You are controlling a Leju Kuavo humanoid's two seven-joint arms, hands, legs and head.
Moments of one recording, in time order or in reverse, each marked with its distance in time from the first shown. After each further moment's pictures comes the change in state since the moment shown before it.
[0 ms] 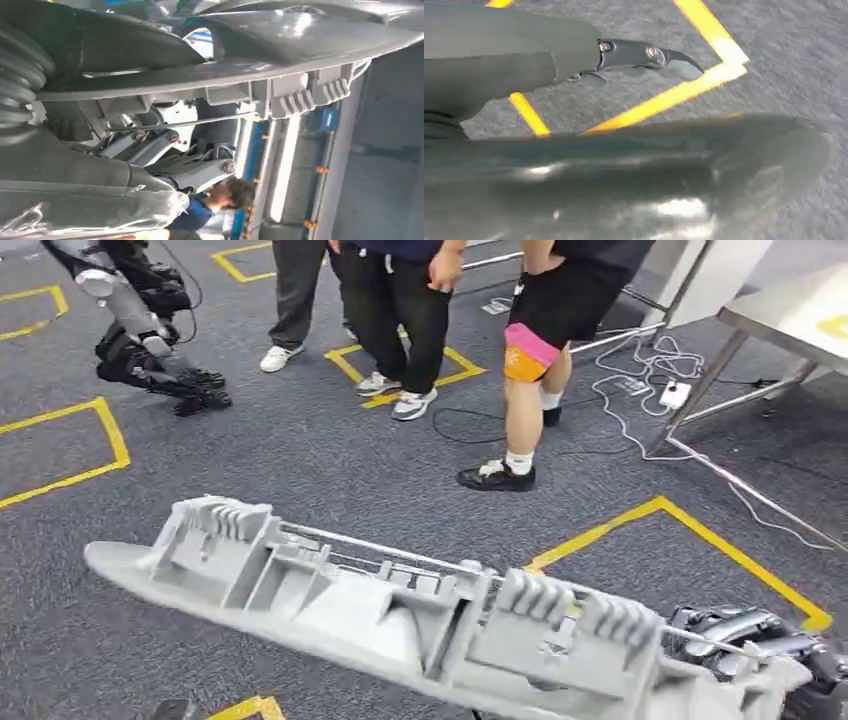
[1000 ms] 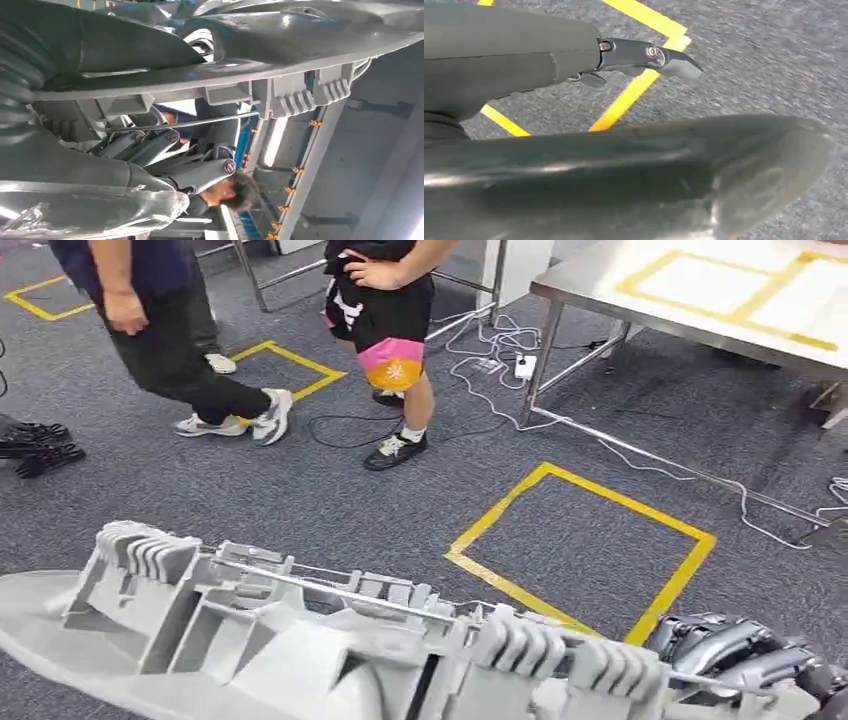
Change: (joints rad) left arm -0.009 -0.042 -0.043 -0.001 -0.002 -0.003 0.038; right arm -0.012 -0.032 0.084 -0.030 -0.009 -0.024 0.011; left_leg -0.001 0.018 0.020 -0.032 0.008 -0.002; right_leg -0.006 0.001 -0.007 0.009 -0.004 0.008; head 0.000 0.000
